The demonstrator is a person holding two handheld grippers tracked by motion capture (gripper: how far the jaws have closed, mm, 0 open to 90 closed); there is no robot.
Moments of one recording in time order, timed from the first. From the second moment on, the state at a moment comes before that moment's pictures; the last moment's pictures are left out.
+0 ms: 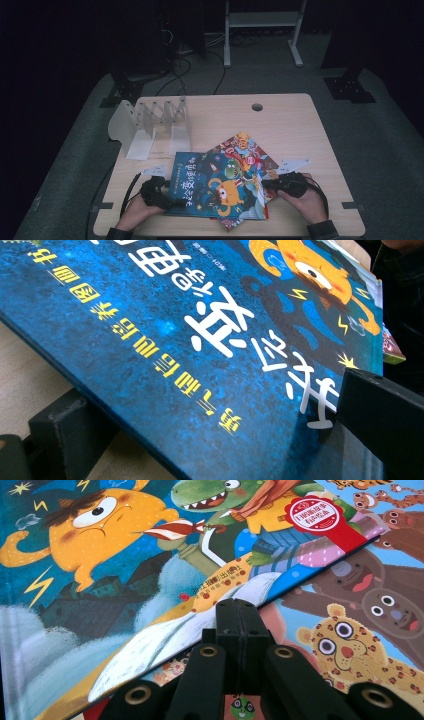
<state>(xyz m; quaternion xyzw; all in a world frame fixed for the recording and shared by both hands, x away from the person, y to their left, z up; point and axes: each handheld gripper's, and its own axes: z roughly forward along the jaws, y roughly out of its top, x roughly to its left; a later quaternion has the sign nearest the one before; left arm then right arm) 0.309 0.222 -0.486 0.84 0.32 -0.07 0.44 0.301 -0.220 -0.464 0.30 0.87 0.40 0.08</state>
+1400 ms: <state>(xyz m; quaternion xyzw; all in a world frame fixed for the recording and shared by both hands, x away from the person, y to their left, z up) 0.330 0.249 -0.379 0.83 0.32 -0.02 0.45 0.296 -0.180 -0.462 0.23 0.88 0.40 0.02</state>
